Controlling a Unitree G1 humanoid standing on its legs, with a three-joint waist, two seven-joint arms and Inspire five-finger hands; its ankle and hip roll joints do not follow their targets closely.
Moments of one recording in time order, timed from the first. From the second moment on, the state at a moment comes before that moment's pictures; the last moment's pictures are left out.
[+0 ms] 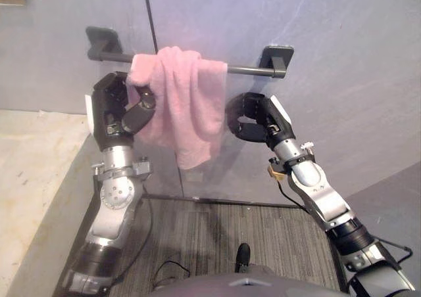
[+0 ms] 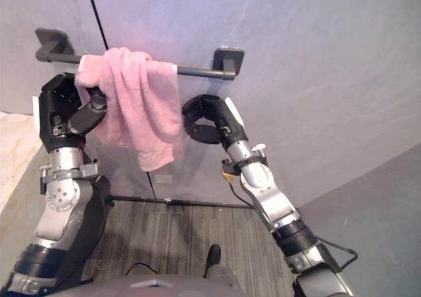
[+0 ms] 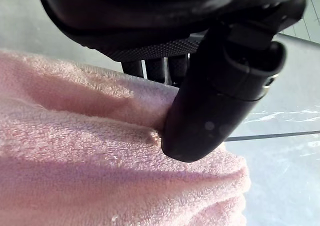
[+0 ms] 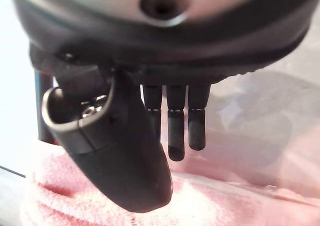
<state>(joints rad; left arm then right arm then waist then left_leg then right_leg) -0.05 0.39 -0.12 -0.16 -0.26 -0.39 0.44 -0.28 -0.48 0.37 -0.06 0.25 -0.09 -0.09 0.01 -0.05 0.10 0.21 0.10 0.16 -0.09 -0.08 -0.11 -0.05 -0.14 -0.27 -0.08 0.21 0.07</state>
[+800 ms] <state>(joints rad) -0.08 0.39 -0.13 -0.16 -0.26 -0.40 0.45 -0.21 -0.47 0.36 -0.03 0.24 -0.07 -0.09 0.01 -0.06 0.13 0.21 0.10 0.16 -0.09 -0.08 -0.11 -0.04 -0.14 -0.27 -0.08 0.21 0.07</state>
